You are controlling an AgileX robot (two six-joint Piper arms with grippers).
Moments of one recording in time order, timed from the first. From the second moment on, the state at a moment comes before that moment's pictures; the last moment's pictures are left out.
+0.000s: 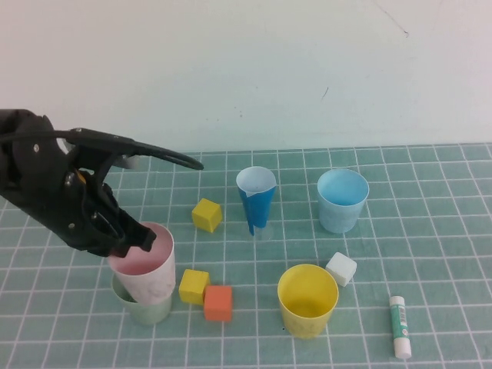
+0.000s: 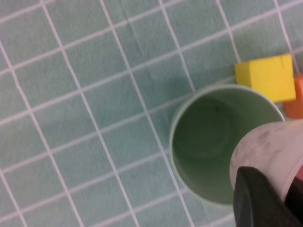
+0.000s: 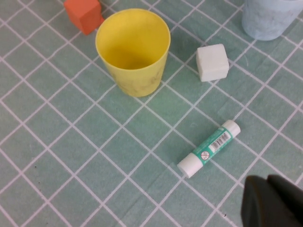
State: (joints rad) right arm -0.02 0.96 -0.57 0.73 0.81 -1.15; left arm -0.25 1.55 -1.12 -0.11 0.85 0.12
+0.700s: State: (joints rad) right arm -0.02 0.96 -0.57 0.73 0.79 -1.15; left arm -0.25 1.55 -1.11 0.03 0.78 0.02
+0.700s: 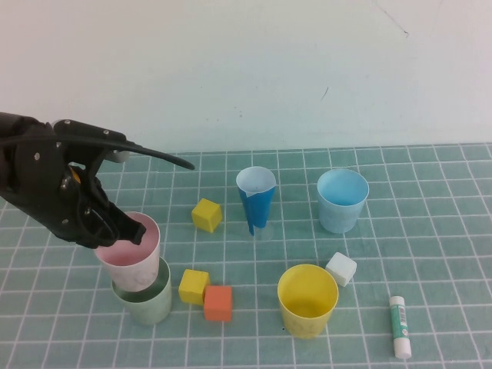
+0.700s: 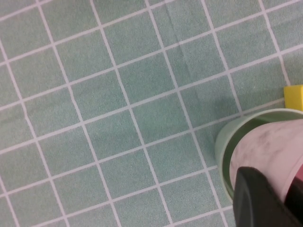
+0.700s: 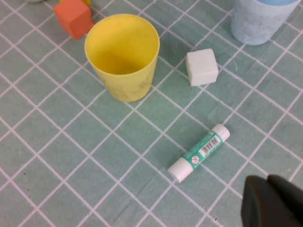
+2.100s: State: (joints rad) right arm 0.12 1.53 -1.10 0.74 0.84 -1.18; left arm -0.25 0.93 -0.97 0.15 0.49 -0.05
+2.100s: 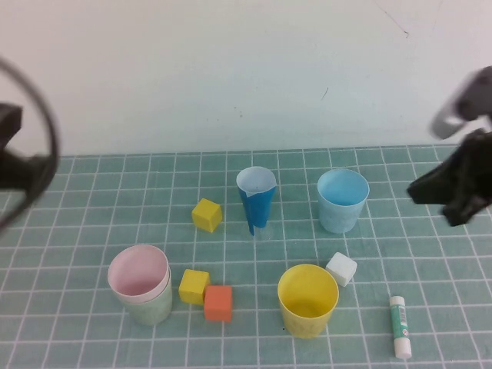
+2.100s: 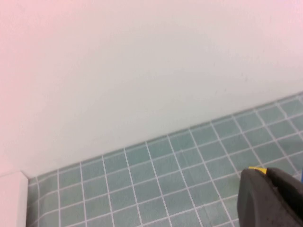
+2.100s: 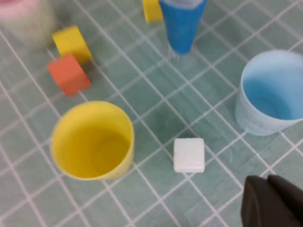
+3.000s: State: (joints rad) right arm 0.23 2.28 -1.79 0.44 0.83 -0.79; left arm -0.25 0.67 -0.42 0.24 0.06 -0.07
